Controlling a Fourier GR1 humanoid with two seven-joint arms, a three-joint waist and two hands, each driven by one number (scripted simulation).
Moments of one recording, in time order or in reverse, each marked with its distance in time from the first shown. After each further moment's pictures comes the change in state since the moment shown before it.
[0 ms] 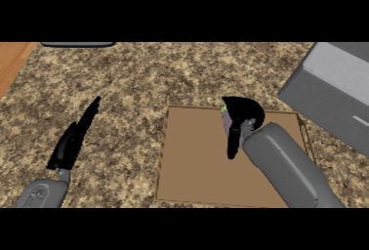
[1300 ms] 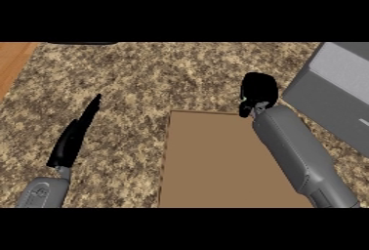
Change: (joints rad) left arm -0.007 -0.044 0.055 -0.030 -0.055 -0.058 0.017; right arm -0.122 -0.018 -0.123 0.292 0.391 -0.334 -0.211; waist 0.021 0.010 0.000
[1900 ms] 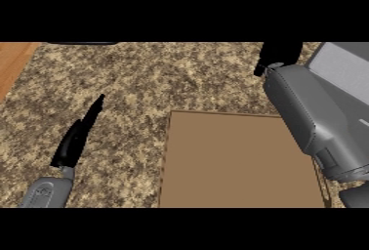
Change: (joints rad) left arm -0.003 -0.018 -0.002 0.005 -0.015 0.000 -0.002; right arm -0.291 -0.055 -0.124 0.271 0.115 -0.219 0.125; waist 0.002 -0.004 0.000
